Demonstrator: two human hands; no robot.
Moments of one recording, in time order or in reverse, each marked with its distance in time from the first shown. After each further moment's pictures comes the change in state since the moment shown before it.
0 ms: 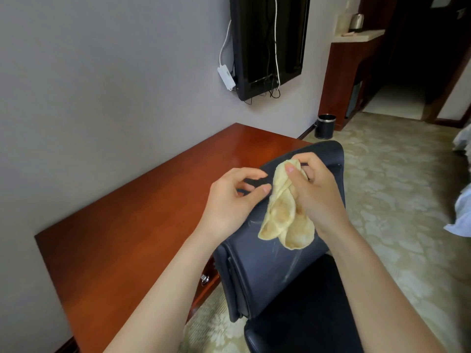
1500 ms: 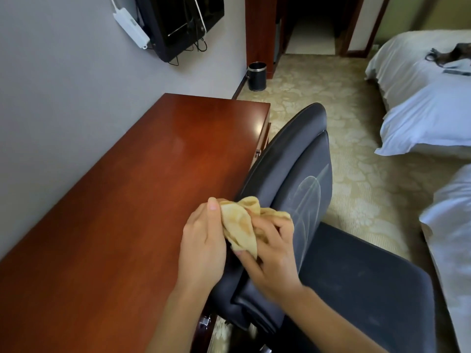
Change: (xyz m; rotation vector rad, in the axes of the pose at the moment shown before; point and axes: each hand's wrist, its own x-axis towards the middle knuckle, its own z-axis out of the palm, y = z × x) left_hand 0.091 -0.157 0.005 -0.010 -0.152 -0.091; right_hand 0.011 0.143 0.125 -0.610 0.232 -0.383
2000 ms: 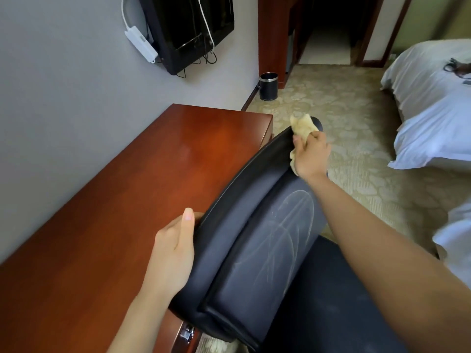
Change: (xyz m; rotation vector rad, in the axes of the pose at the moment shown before) left_hand 0.003 0.010 0.003 0.155 -0.008 -0.086; right_hand 0.167 0.175 -0.038 -0.203 0.043 0.683
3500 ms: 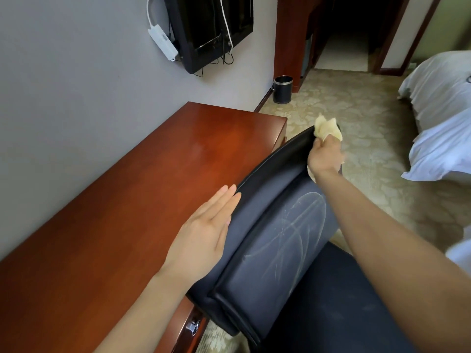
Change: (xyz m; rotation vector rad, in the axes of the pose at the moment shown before) left_hand 0.013 0.008 0.004 0.510 -0.145 0.520; right_hand 0.010 -0.015 -0.005 -0.025 -0.066 0.172
